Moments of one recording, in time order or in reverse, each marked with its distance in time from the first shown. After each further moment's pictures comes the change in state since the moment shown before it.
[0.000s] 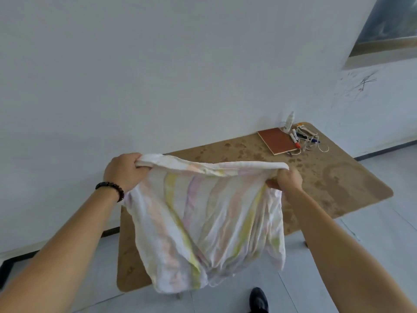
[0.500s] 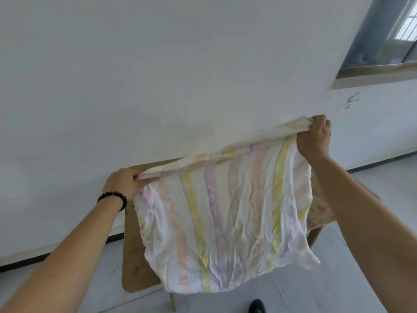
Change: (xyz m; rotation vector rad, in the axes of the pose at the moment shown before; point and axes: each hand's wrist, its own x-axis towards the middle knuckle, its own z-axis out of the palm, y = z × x) left_hand -0.035 -0.042 -0.019 -0.046 -0.121 -0.218; right_hand -0.054 -0.112 -0.049 -0.251 0.346 -0.652
